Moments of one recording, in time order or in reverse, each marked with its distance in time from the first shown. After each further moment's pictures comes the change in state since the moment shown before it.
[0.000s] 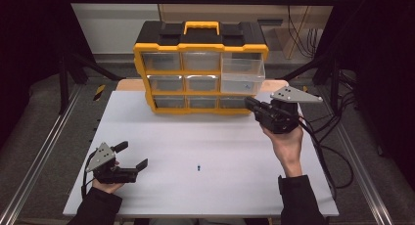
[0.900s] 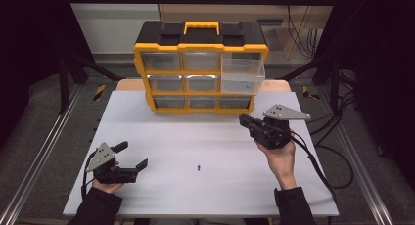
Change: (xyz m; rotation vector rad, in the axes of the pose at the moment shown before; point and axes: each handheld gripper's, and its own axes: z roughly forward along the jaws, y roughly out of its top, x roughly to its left) left arm 0.000 0.000 0.000 0.001 0.002 0.001; right arm 0.006 -0.047 0.011 0.047 0.045 0.023
